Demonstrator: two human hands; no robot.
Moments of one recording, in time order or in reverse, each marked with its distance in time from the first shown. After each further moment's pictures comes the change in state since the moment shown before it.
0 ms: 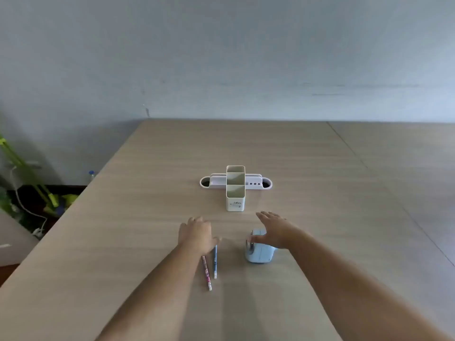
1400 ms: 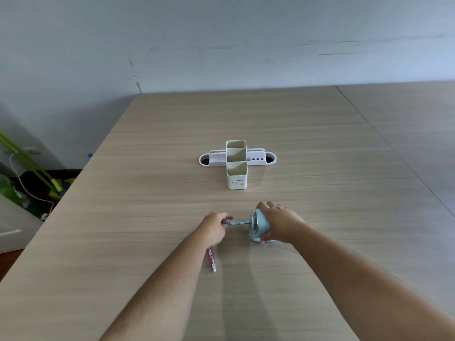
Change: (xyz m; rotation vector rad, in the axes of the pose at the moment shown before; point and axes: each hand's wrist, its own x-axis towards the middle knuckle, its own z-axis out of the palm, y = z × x) left_hand 0.018 0.013 0.051 -0.589 -0.112 0.092; right_hand 0.009 0.009 0.038 -0.073 0.086 -0.078
